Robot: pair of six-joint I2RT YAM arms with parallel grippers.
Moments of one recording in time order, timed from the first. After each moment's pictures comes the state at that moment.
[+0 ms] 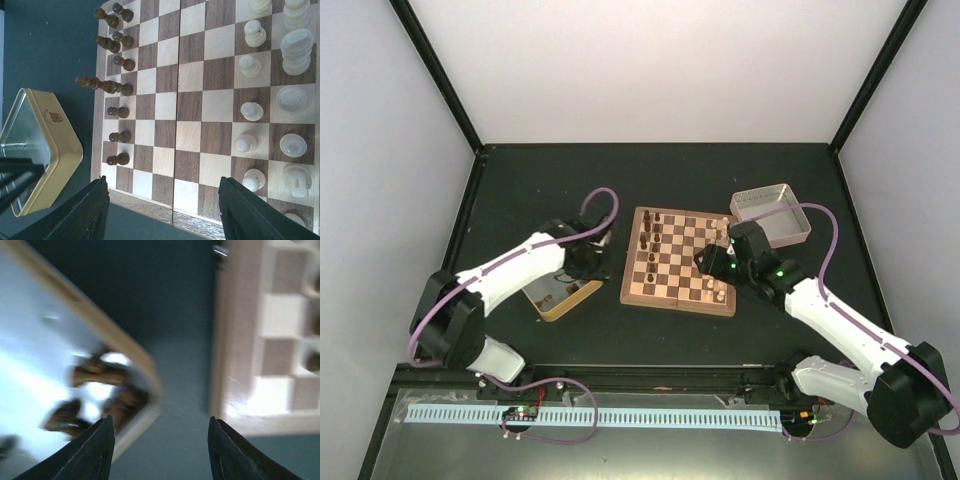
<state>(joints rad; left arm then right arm) -0.64 1.50 1.05 -0.84 0.01 -0.52 0.56 1.07 0.71 -0.44 -0.11 0.83</state>
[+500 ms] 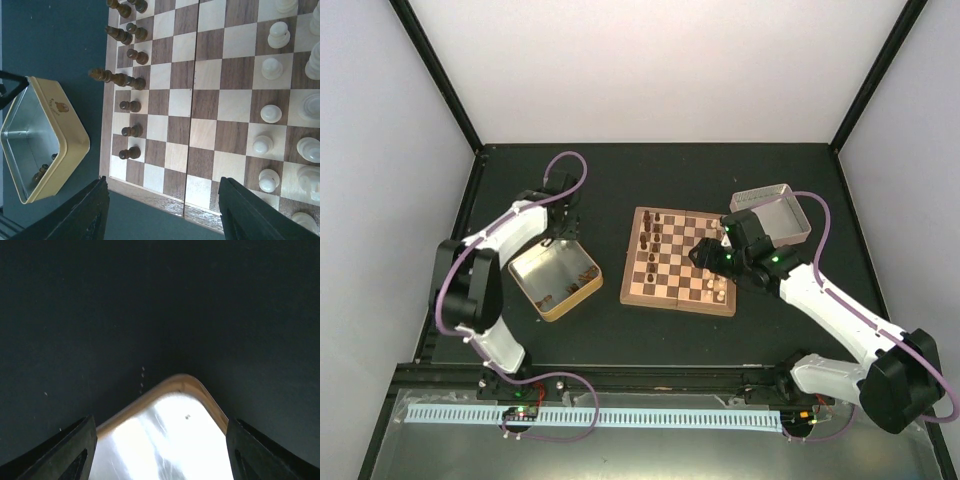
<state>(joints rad) -0.26 1.65 1.17 -0.72 -0.26 -0.30 0.56 1.16 0.84 -0.53 -0.16 0.79</state>
